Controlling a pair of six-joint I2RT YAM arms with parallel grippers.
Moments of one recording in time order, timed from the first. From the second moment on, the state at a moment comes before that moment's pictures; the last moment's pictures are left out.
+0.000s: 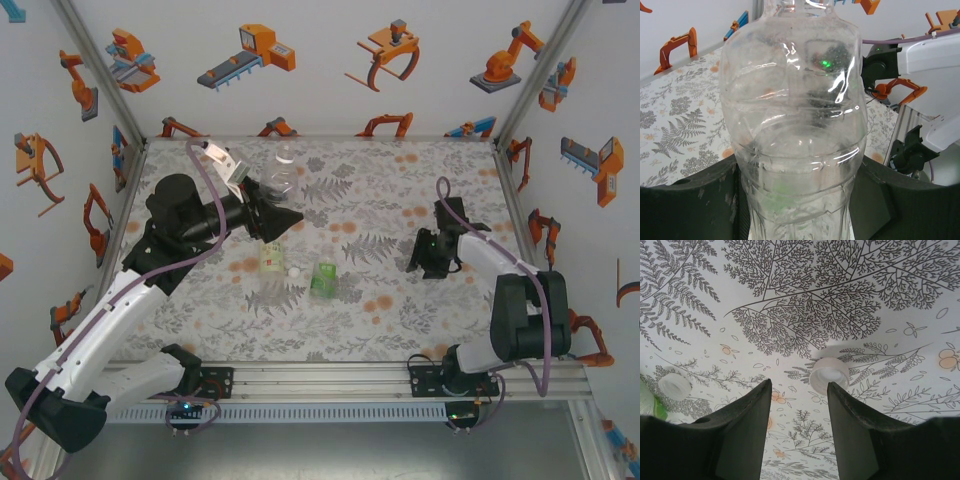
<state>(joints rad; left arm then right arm) -0.59 1.00 1.05 -0.07 0.52 -0.19 0.10 1.46 0.83 -0.58 -0.16 0.40</state>
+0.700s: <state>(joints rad) -0.59 1.00 1.04 -0.07 0.52 -0.20 0.10 1.45 0.84 -0.61 -0.12 0.40</state>
